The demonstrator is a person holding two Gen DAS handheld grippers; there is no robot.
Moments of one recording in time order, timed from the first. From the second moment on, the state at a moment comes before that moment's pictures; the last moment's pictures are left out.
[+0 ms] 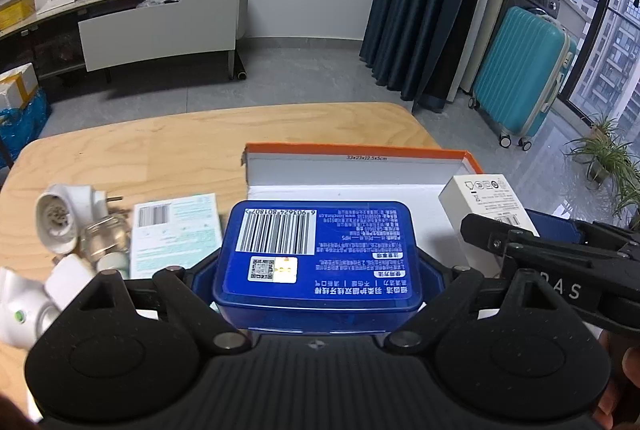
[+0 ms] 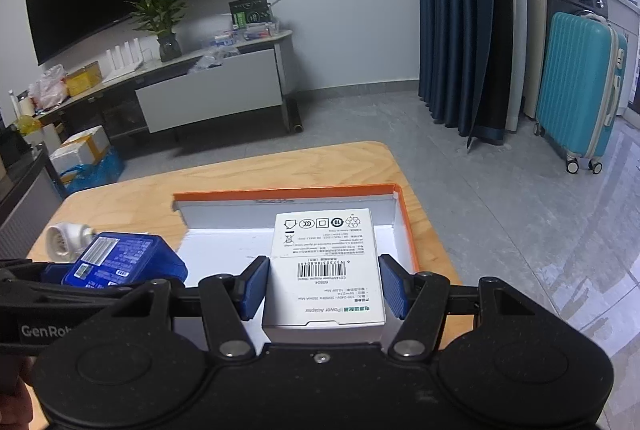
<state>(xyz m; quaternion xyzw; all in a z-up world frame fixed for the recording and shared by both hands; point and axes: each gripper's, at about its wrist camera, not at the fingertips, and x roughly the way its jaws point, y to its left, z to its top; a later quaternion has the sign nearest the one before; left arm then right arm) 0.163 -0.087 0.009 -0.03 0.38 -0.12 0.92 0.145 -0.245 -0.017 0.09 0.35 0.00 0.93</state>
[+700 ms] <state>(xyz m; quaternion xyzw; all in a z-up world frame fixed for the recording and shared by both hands) 0.158 -0.085 0.025 -0.05 0.40 -0.12 0.91 0.109 -0.251 0.012 0.08 0.31 -0.01 0.95</state>
